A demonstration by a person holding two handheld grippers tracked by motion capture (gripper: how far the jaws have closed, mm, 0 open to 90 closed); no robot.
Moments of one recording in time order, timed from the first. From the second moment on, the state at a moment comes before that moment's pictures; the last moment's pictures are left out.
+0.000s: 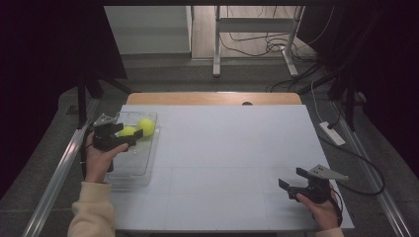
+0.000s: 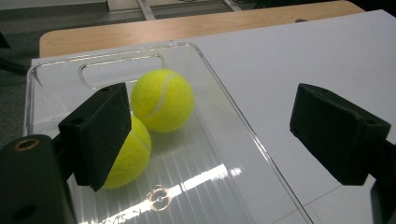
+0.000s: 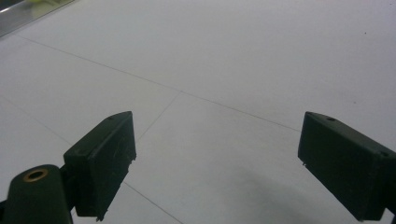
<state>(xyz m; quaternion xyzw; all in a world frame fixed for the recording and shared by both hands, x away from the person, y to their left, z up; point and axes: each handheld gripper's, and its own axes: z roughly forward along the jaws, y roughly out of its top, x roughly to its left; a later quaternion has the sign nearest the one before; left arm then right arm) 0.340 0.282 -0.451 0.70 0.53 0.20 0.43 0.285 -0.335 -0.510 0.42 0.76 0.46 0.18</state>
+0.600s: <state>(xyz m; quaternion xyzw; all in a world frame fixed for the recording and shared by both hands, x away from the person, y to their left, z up) 0.310 0.264 -0.460 0.72 0.49 0.18 0.45 0.284 -0.342 -0.512 0.42 0.76 0.47 0.17</state>
